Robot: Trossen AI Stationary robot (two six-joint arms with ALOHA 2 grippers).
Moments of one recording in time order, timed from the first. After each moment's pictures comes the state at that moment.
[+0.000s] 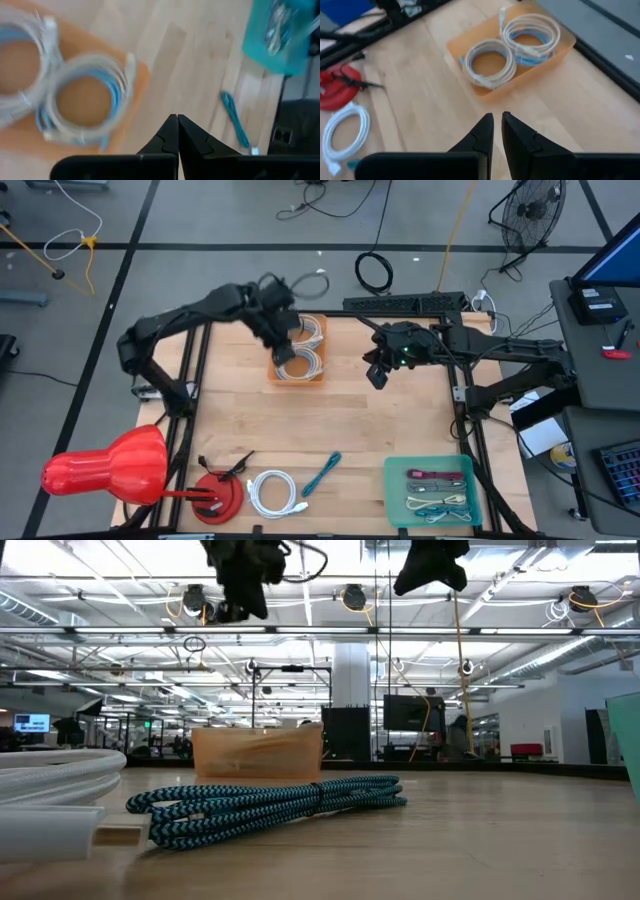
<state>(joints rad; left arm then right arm) 0.44 1.60 1.62 -1.11 0.42 -0.11 -0.10 1.27 1.31 -0.77 0.17 0.44</state>
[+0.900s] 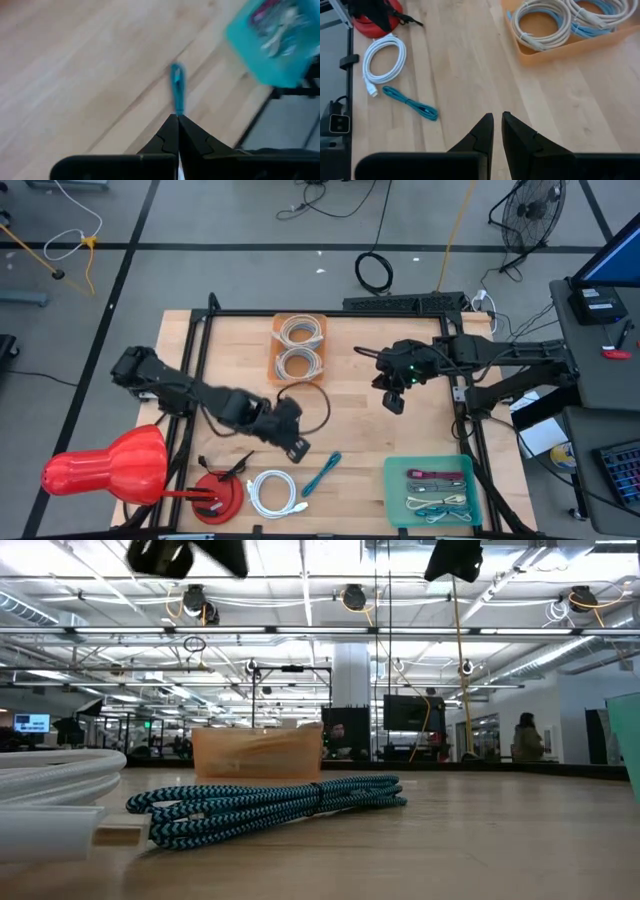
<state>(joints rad) -0.36 1.62 1.42 -0.81 -0.14 -1.16 0.02 1.25 1.31 -0.91 0.02 0.33</state>
